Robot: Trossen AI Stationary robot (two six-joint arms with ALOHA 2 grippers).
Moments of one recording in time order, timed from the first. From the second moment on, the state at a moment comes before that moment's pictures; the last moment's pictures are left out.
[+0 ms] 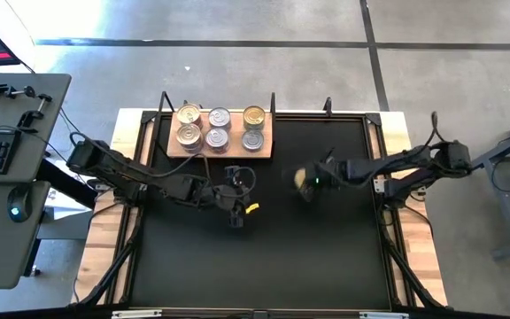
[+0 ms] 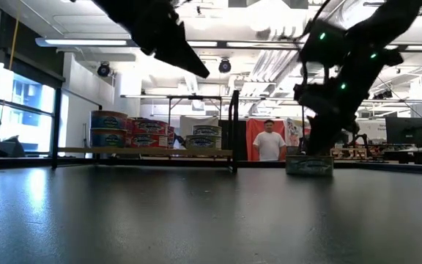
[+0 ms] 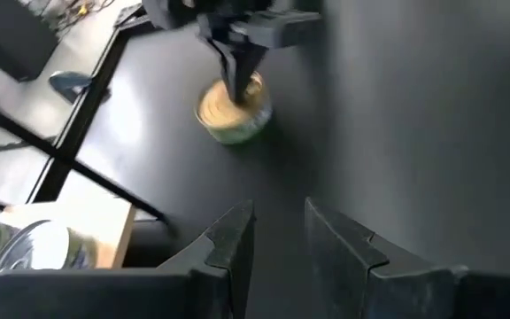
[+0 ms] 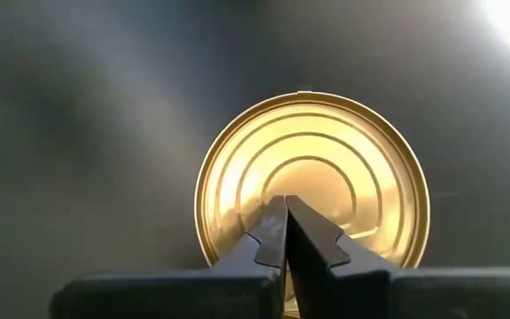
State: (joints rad) left arm -0.23 1.56 0.99 -0.11 -0.47 0.08; right arm -0.08 1.42 0.59 -0.30 0.23 0.60
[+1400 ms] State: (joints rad) left arm -0.22 1.72 0.62 0.55 -0.30 0.45; right arm 0.24 1.40 0.55 0.42 0.37 0.25
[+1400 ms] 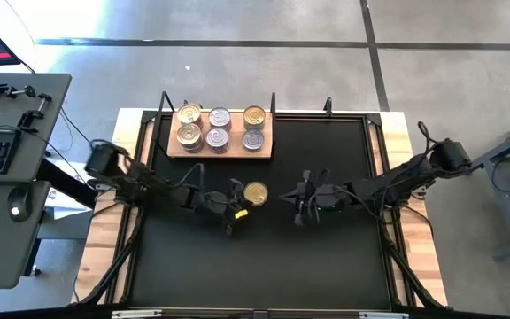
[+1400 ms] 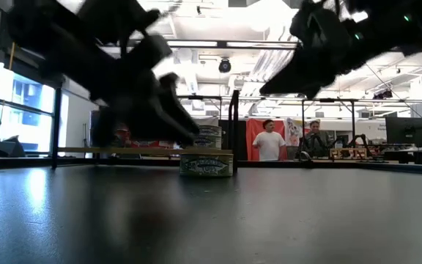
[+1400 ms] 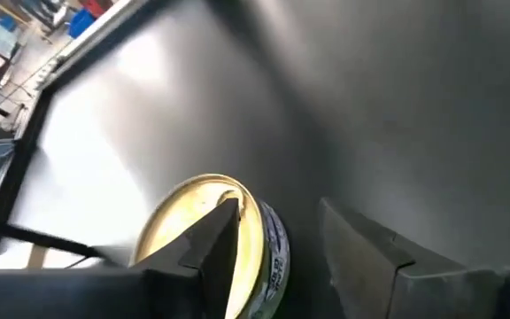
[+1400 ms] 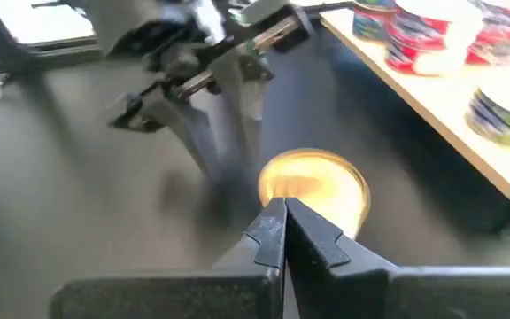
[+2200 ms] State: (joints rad) left arm -0.23 1.88 0.80 0.33 -0.65 0.55; right arm 0.25 1.40 0.49 0.51 0.43 0.31
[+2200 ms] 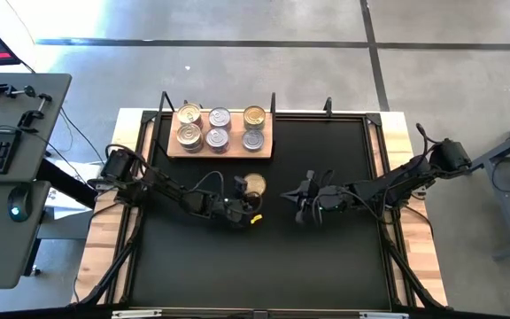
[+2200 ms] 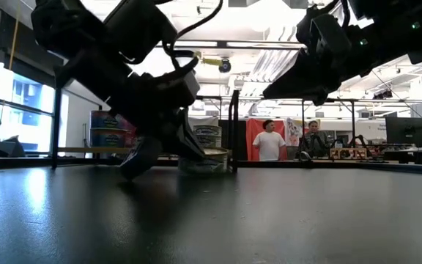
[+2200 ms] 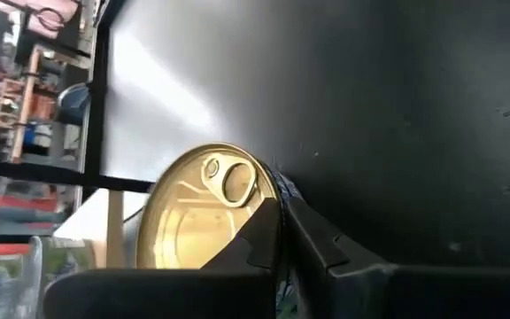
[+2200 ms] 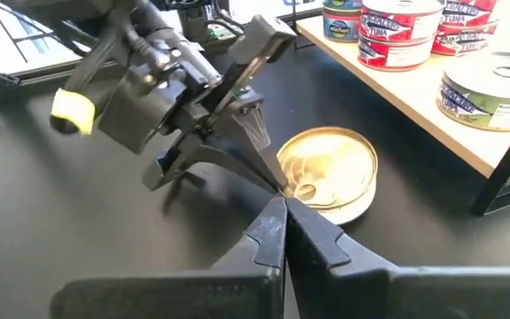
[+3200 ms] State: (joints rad) left arm 0.12 1.70 0.96 0.12 -0.45 0.60; right arm 0.25 1.40 0.50 0.51 0.41 0.31
